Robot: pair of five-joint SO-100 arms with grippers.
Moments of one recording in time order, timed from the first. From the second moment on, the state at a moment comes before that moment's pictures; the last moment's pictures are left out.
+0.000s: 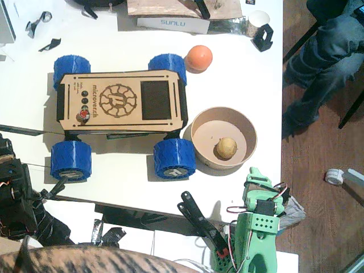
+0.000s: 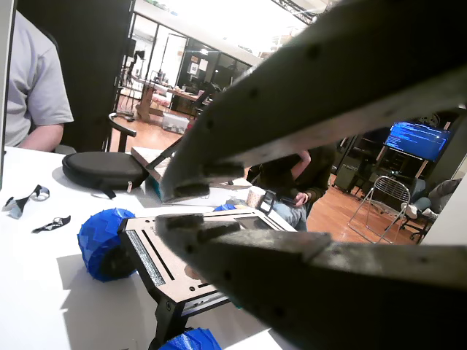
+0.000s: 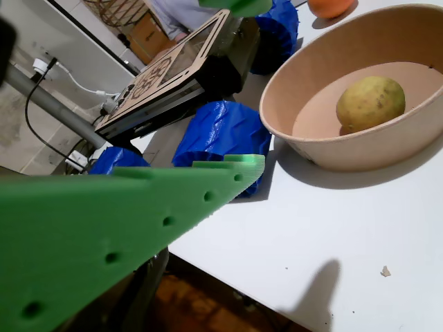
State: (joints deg) arm 0 -18.6 188.2 108.5 102.2 -4.0; arm 1 -10.9 186.6 169.5 72.0 3.3
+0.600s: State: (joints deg) arm 0 -19.2 167.8 108.6 89.9 -4.0; arm 1 -10.9 186.6 169.5 72.0 3.3
